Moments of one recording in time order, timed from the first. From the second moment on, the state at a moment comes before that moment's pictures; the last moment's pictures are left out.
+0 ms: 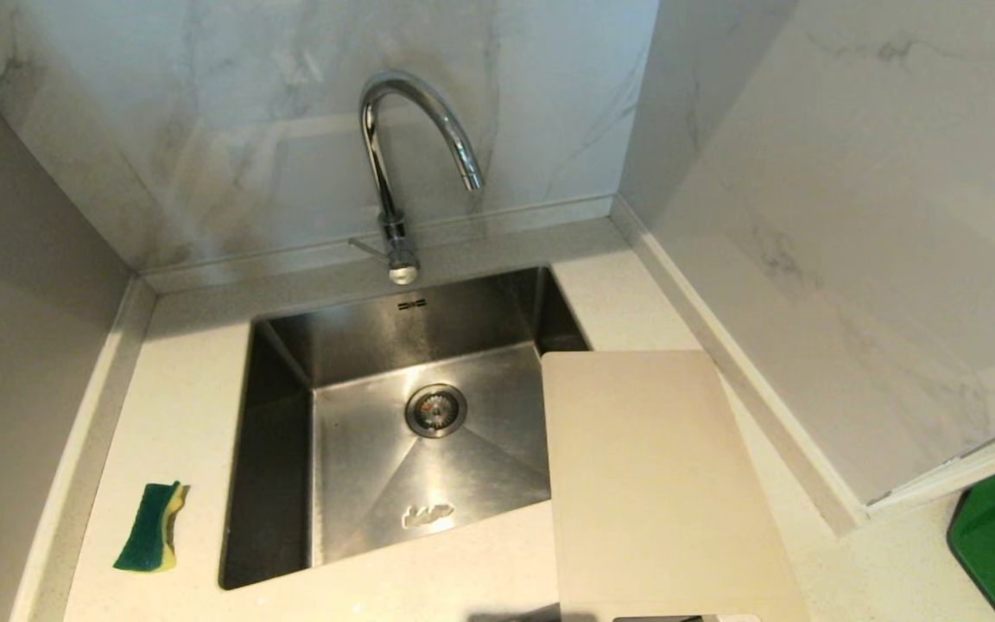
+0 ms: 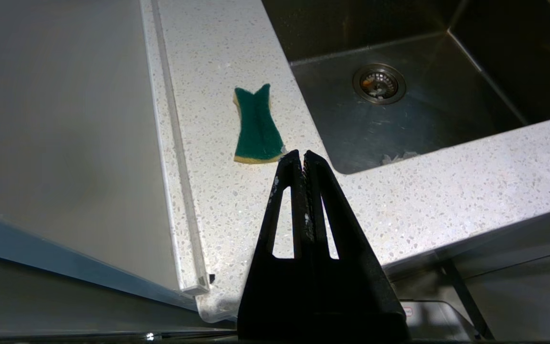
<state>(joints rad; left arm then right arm) 0.00 0.00 0.00 0.01 0.00 -0.03 0.00 0.00 -0.04 0.08 -0.01 0.03</state>
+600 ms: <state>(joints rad) 0.00 0.00 0.00 0.01 0.00 -0.02 0.00 0.00 -0.04 0.08 -0.01 0.03</state>
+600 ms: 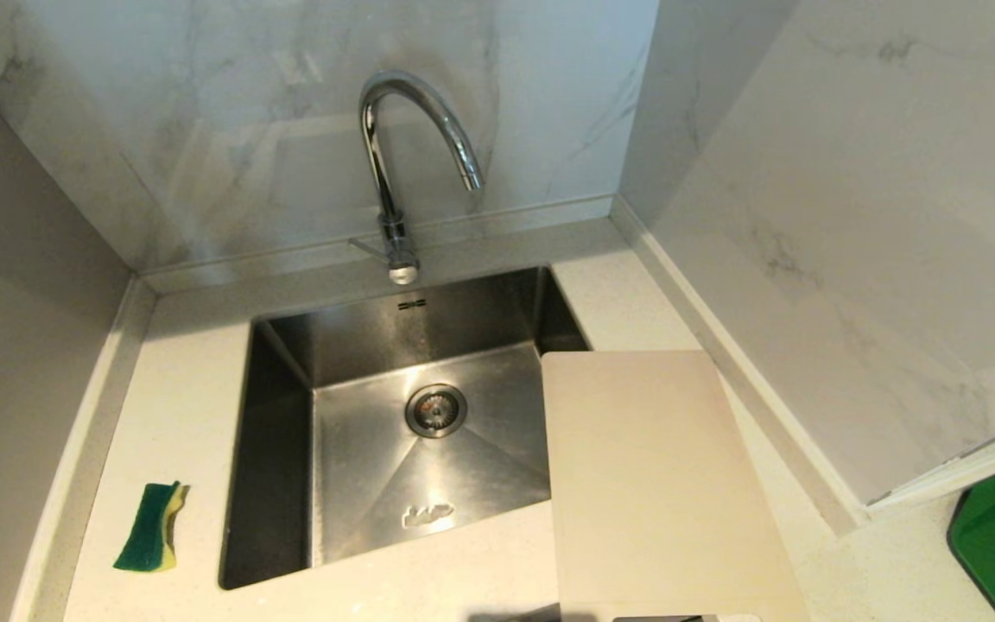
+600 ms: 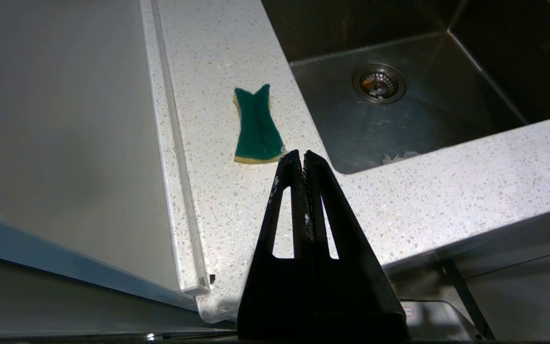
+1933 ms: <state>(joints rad) 0.00 0.03 -0.18 0.07 -0.02 0.02 0.00 0.00 -0.04 0.09 -0.01 0.03</state>
